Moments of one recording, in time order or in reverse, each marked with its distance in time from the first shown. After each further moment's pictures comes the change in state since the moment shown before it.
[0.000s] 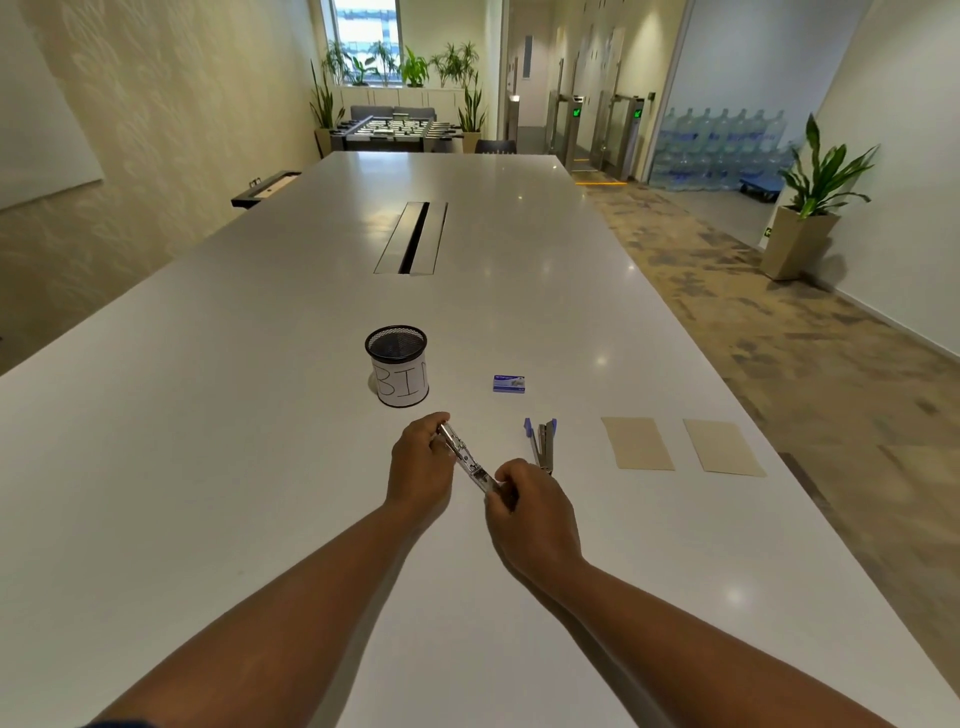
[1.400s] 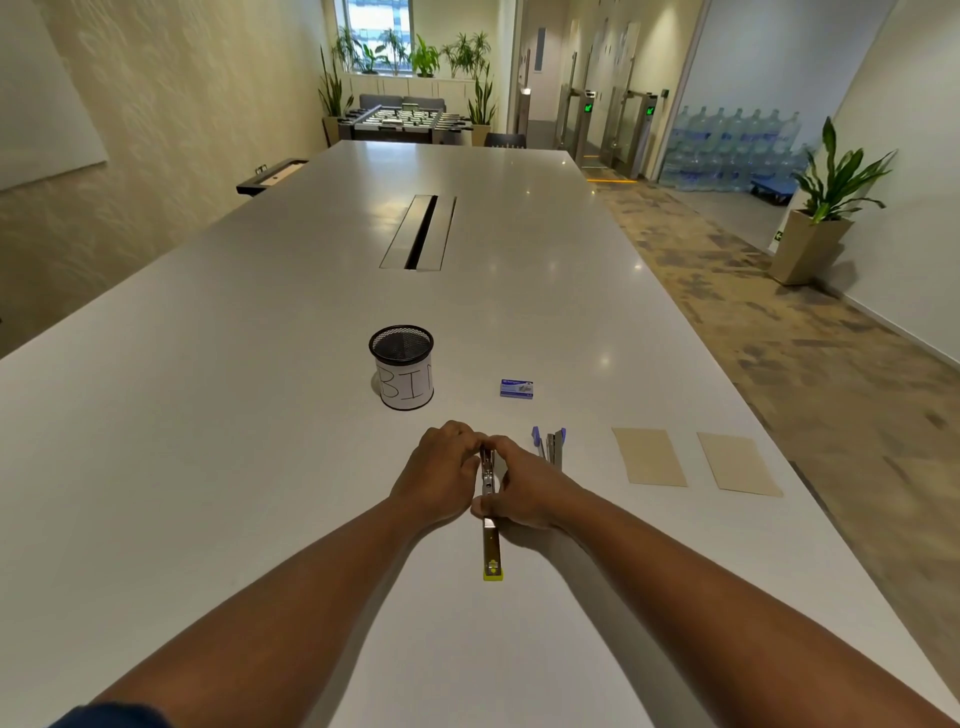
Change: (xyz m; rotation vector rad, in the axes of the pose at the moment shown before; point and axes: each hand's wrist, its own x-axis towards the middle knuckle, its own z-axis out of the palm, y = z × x) left_hand 0.023 -0.013 0.010 0.514 -0.238 0.431; right_hand 0.077 0.002 -0.004 -0.082 -0.661 0.011
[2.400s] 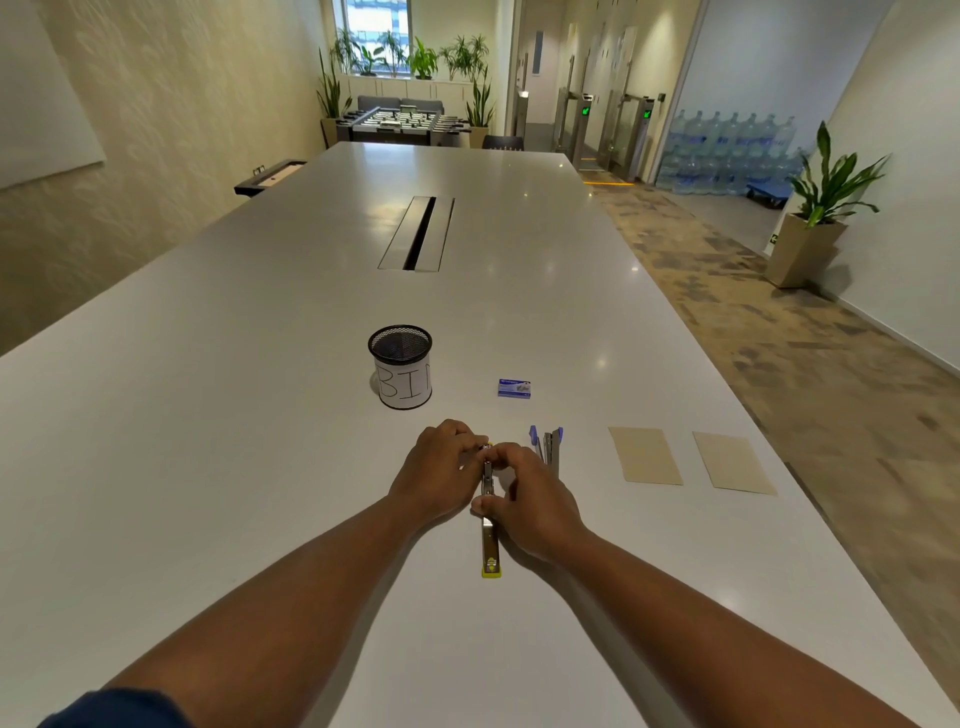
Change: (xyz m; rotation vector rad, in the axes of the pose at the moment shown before) left_hand 0.000 -0.006 0.002 -0.117 -0.002 -0.016; right_hand -0.033 -0.002 0.022 0.128 0.335 -0.022
